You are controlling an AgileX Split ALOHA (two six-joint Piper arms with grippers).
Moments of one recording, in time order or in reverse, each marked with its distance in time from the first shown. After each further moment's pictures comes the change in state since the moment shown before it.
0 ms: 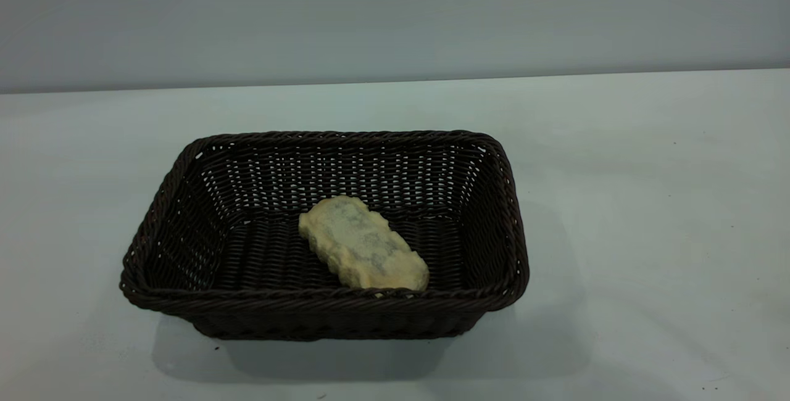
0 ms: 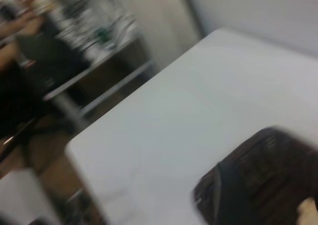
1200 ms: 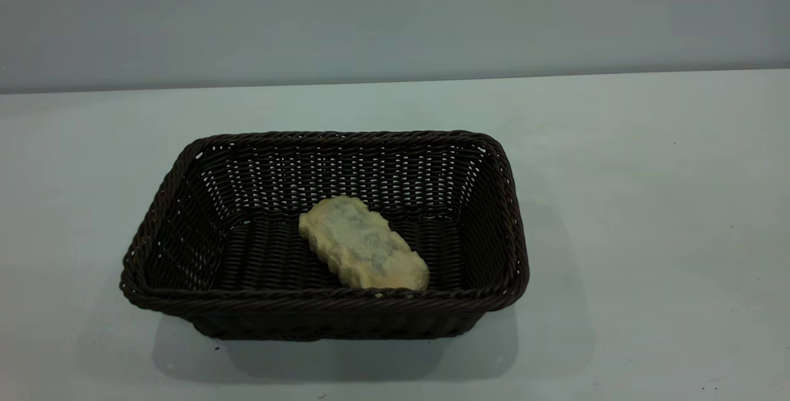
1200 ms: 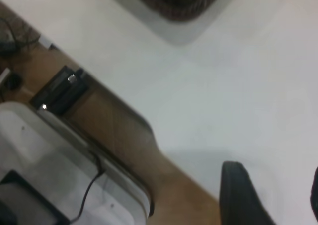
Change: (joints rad) left arm 0.000 -0.471 0.326 0.033 0.296 -0.023; right arm 0.000 -0.539 0.153 -1.245 0.559 0.981
